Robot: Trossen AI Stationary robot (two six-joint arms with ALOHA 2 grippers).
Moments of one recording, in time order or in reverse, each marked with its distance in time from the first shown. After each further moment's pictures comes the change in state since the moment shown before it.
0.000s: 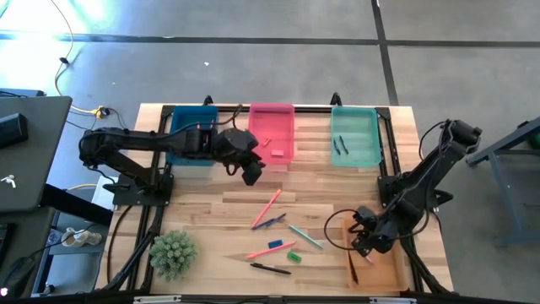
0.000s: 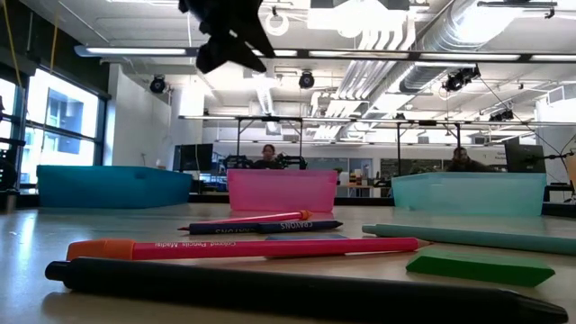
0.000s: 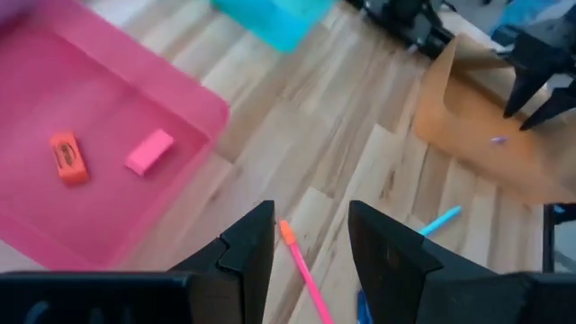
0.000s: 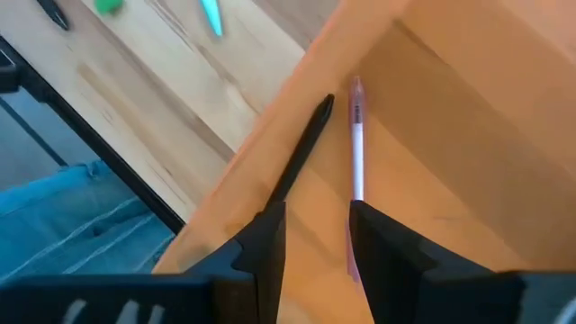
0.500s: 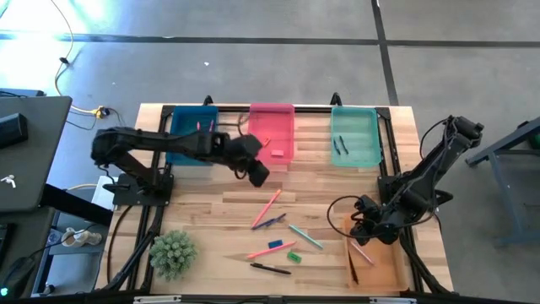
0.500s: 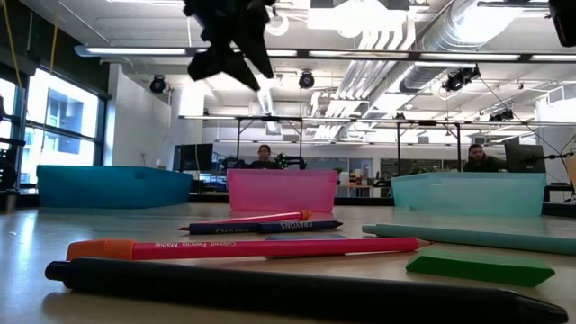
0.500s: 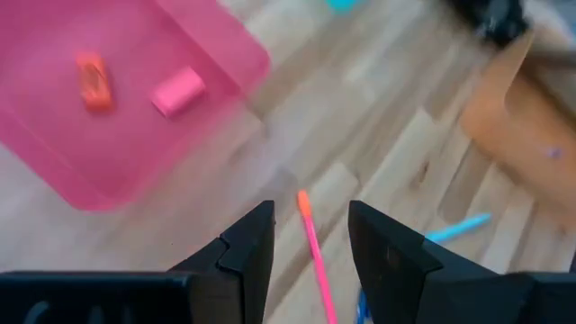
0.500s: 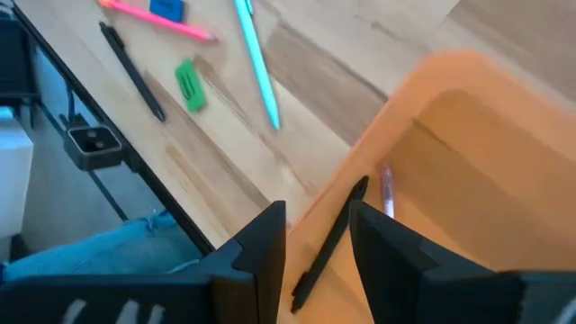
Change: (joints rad) left arm -0.017 0.112 0.087 -0.153 -0.036 -0.198; right arm -0.020 -0.121 0.000 -0.018 0.195 -0.003
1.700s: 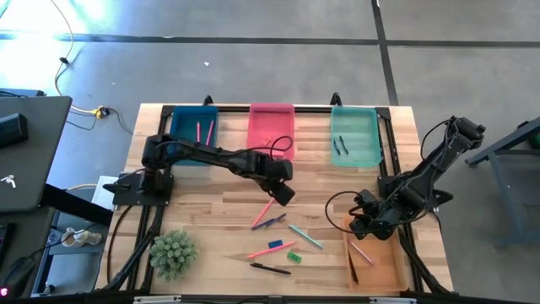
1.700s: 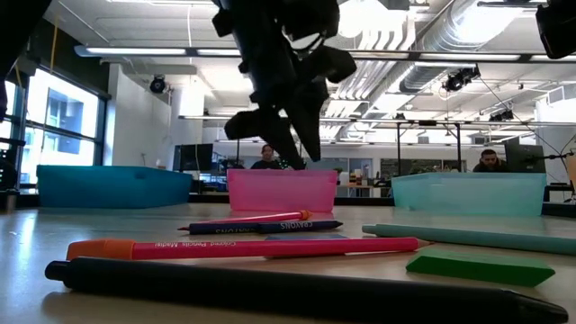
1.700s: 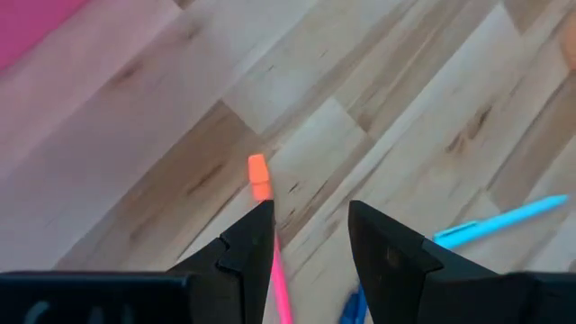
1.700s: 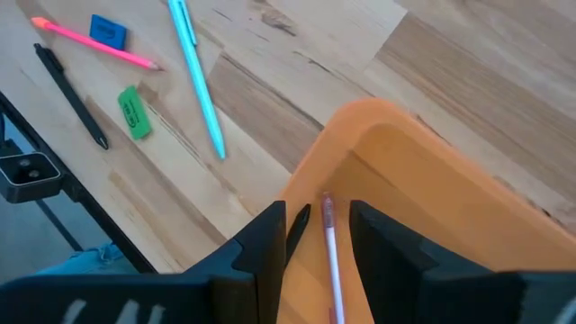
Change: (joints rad) left arm -0.053 0.461 0.227 -0.003 0.124 -0.112; right arm -0.052 -0.002 0.000 -0.119 0.001 -0.035
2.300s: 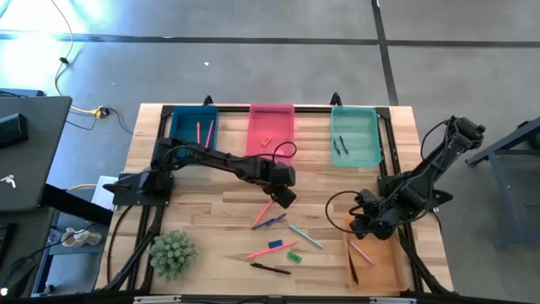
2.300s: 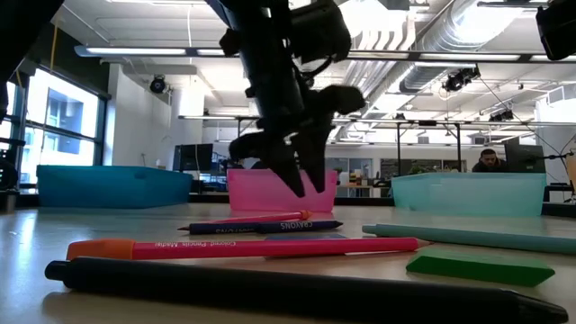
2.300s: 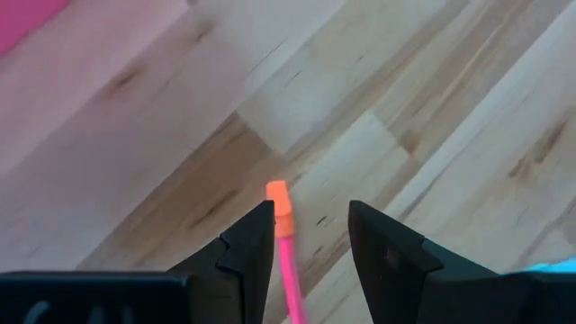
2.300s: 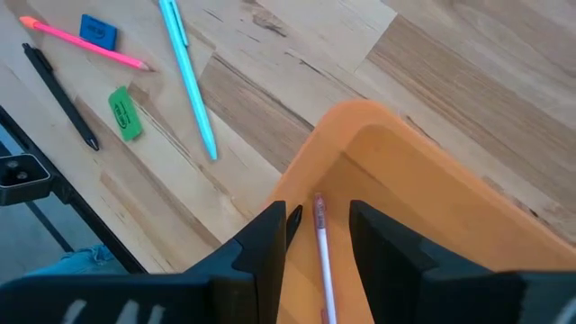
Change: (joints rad) left arm -0.020 0.087 0.002 0.041 -0.070 -0.011; right arm 0.000 0.000 0.000 -0.018 0.000 0.000
